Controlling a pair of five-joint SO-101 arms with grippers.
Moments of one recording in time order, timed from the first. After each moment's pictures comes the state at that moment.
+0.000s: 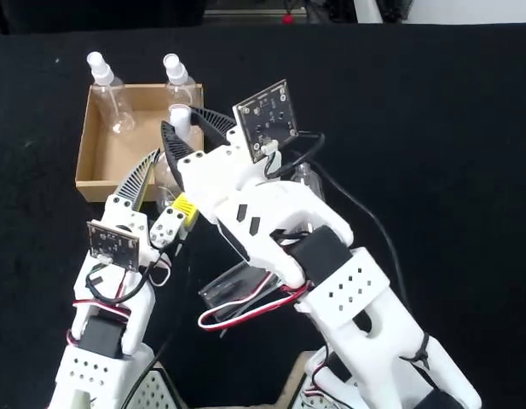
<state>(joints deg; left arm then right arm) 9.7 -99.4 92.4 6.2 -5.2 -38.2 -40.7 34.3 27.6 -7.7</state>
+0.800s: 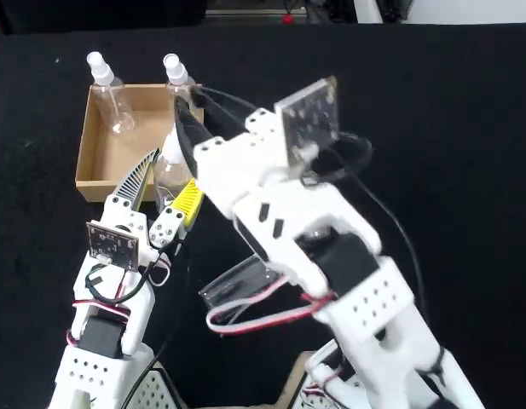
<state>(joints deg) 9.5 -99.4 92.4 6.2 -5.2 -35.7 -41.7 27.4 28.2 -7.7</state>
